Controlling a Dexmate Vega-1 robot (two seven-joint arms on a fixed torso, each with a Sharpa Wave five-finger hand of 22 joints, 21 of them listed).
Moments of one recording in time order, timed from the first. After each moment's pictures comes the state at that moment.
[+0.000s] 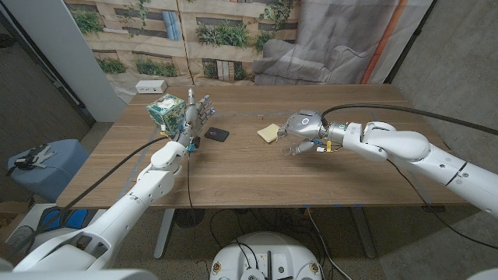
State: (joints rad) left arm 0.84 0.51 0.37 -1.30 -0.65 -0.29 -0.03; left_hand 0.00 0.06 -0.22 0.16 0.23 0.10 -0.17 0.20 0.19 0.15 -0.09 0.19 0.18 0.21 0.02 0.18 0.18 0.14 -0.04 0.21 0.19; right arm -0.77 -1.02 -0.60 -1.99 -1.14 0.31 0.07; right_hand 0.89 -0.04 0.24 -0.16 0.18 0.44 -0.12 0.75 0.23 0.68 -0.13 0.46 0.44 0.61 -0.06 0.48 0.30 0.55 -0.05 0.20 0.17
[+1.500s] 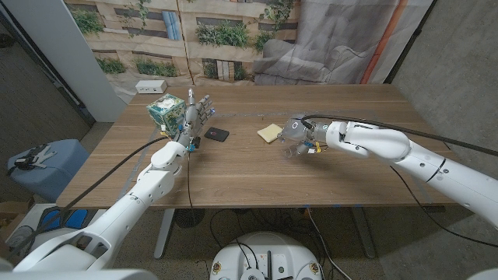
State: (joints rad) left arm 0.84 0.51 0.37 -1.30 -0.65 -0.29 -0.03; left_hand 0.00 0.06 -0.22 0.16 0.23 0.10 -0.17 0.20 0.19 0.15 -0.09 0.19 0.18 0.21 0.02 0.18 0.18 0.14 -0.04 0.21 0.19; right arm -0.68 -0.94 -0.70 -2.03 -1.31 0.26 0.39; right_hand 0.89 -0.04 0.23 -0.15 0.18 0.44 -0.12 0.75 0.22 0.68 -0.13 0.44 0.45 0.59 -0.05 0.46 0.30 0.54 -0.05 0.20 0.17
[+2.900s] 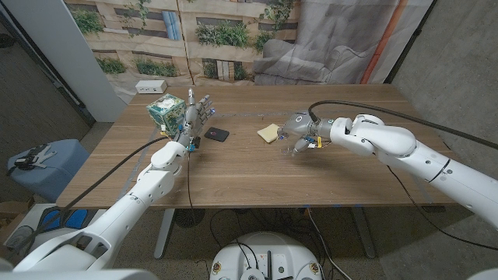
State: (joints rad) left arm 0.84 0.51 0.37 -1.30 -0.65 -0.29 -0.03; left_hand 0.00 0.06 -0.22 0.16 0.23 0.10 -0.18 0.20 0.19 0.15 -0.09 0.19 0.18 0.21 0.02 0.18 0.18 0.14 -0.04 0.21 0.19; right arm -0.73 -0.93 -0.62 -2.01 -1.04 0.21 0.38; right_hand 0.89 -0.04 0.22 -0.14 0.18 0.46 -0.10 0.76 0.22 0.70 -0.14 0.42 0.46 0.59 -0.06 0.46 0.31 0.54 -0.05 0.20 0.17
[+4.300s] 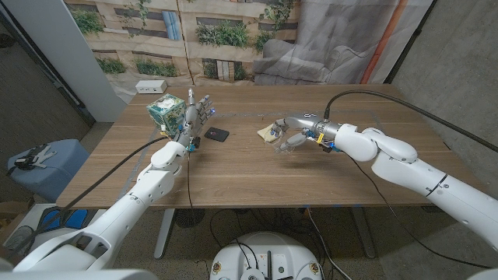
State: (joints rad) left arm 0.84 0.51 0.37 -1.30 -0.65 -0.29 -0.03; left_hand 0.00 0.06 -0.22 0.16 0.23 0.10 -0.18 0.20 0.19 0.15 -0.09 0.19 0.18 0.21 0.02 0.18 0.18 0.14 -0.04 0.21 0.19; right arm -0.85 -0.87 -0.55 -1.94 -0.47 0.07 0.23; right_hand 0.89 -0.04 0.22 -0.14 0.17 0.46 -0.10 0.76 0.21 0.70 -0.14 0.41 0.46 0.58 -0.05 0.45 0.32 0.54 -0.05 0.20 0.17
